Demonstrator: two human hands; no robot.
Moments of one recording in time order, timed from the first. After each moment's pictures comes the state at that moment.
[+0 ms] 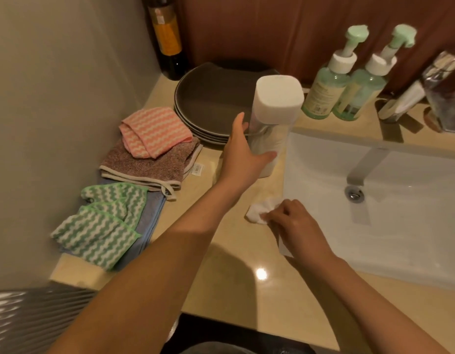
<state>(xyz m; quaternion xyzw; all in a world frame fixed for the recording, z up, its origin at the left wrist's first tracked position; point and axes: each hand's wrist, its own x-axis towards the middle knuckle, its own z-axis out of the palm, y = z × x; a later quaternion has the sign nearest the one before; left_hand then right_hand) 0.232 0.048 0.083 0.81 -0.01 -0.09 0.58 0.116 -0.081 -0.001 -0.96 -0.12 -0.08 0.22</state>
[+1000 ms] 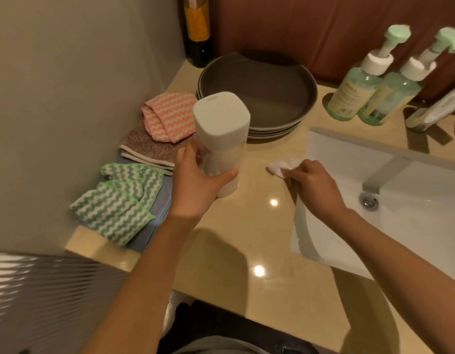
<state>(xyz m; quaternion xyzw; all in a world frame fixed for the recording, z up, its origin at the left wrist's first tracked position) 0.182 0.142 0.072 0.84 0.06 0.05 0.54 0.197 -0.107 0.001 -0.98 -0.13 -0.06 0.14</state>
